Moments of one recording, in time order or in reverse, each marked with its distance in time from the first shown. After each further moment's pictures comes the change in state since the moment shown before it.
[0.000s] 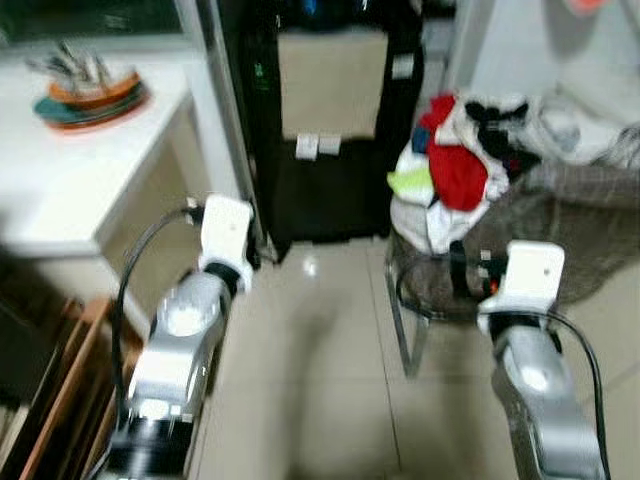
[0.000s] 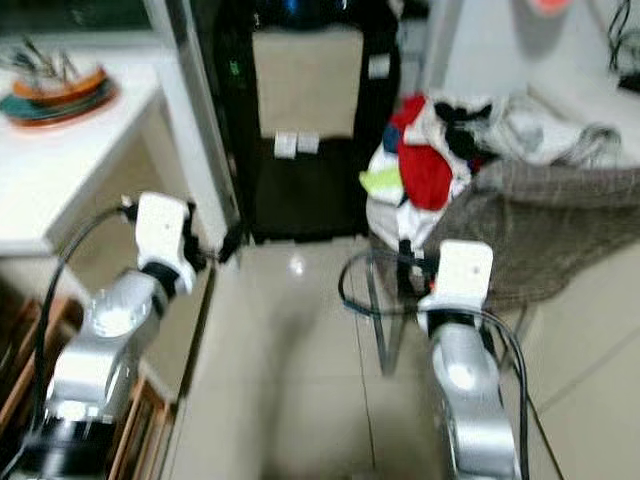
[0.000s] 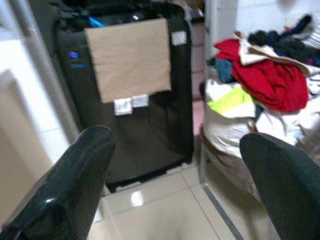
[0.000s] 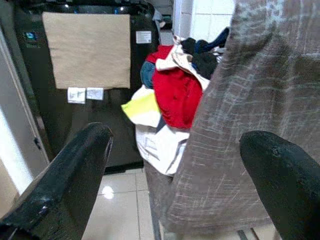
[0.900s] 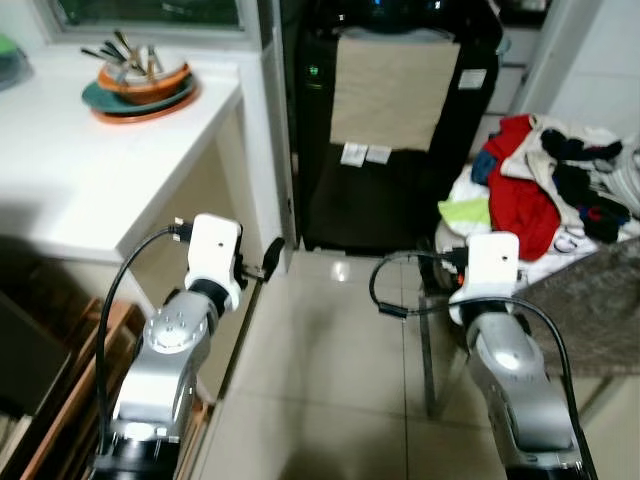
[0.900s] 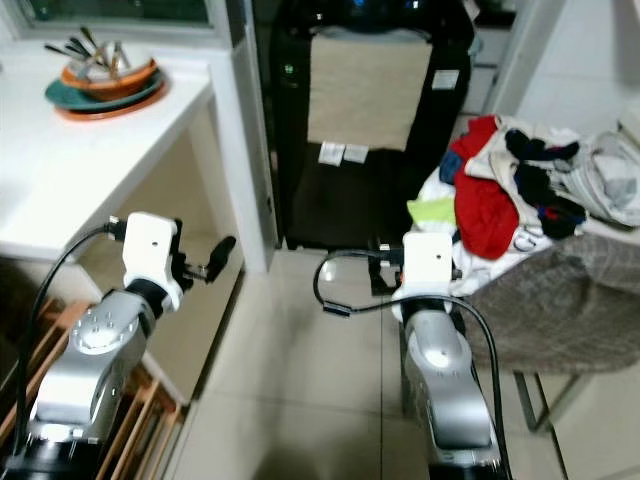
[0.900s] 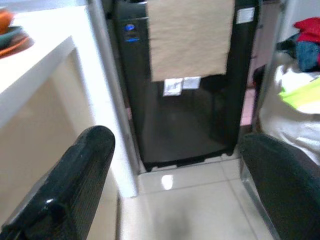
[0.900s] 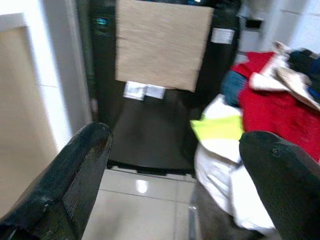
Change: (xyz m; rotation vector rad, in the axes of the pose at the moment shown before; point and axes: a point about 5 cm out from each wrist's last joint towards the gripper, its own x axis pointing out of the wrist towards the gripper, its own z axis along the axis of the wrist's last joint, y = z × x) left arm -0.016 0.004 -0.013 -0.003 0.058 0.035; right arm 0.013 0.022 -0.005 -0.031 0.049 0.099
